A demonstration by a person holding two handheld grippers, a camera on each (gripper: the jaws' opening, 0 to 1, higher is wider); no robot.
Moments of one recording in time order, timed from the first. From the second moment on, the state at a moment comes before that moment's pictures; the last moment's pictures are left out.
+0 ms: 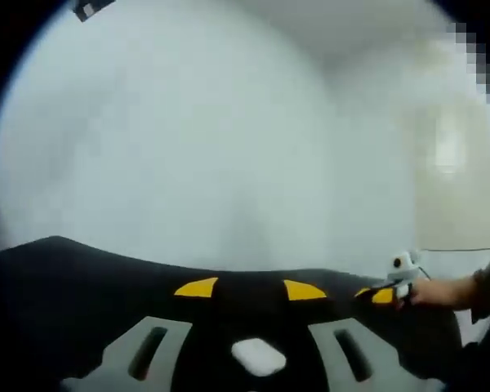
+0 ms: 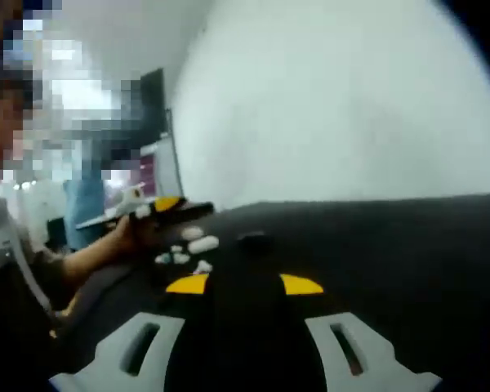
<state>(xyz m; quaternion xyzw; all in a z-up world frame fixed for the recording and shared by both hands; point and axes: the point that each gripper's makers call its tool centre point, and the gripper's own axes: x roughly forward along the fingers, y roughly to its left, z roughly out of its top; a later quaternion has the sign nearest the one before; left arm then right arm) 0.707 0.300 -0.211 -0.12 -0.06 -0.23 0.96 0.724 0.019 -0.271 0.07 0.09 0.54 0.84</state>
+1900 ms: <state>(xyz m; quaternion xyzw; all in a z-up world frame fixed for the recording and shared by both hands) 0.705 0.359 -0.300 -0.10 0.26 -0.10 0.96 0.763 -0.034 -0.212 0.07 -0.02 0.45 0.89</state>
